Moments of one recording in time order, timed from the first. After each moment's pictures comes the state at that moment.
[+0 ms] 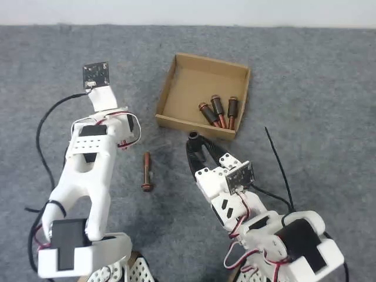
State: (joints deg) left arm -10.0 -9.0 43.3 33.5 11.9; right arm -35.2 -8.6 94.7 -74.9 -0.5
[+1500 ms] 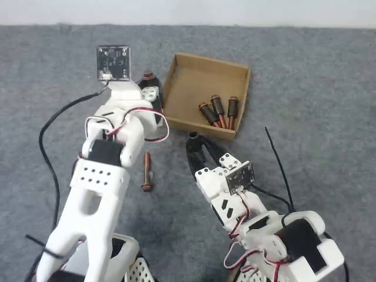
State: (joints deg) left arm 6.2 -35.4 43.2 32.4 16.6; right arm -35.2 -8.6 94.7 -75.0 -0.5
